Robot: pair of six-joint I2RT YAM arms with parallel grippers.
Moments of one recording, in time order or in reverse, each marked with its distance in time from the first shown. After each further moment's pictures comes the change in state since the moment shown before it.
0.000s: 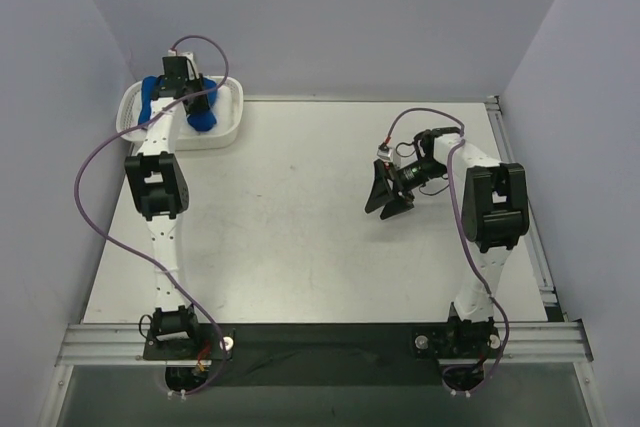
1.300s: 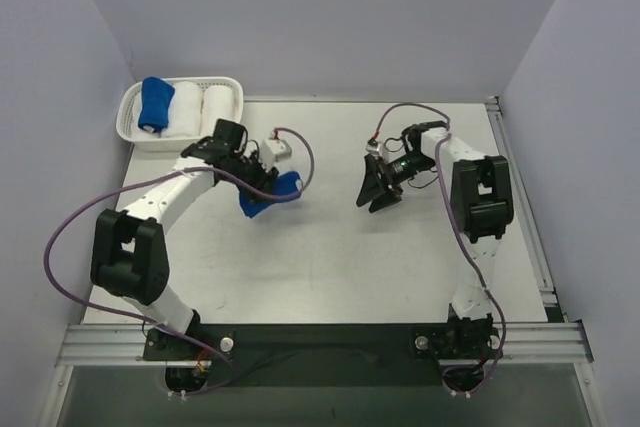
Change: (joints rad) left arm -0.406 -0.916 -1.224 -0.064 0.487 0.726; right arm 0.076 0.150 0.163 -0.017 -0.045 0.000
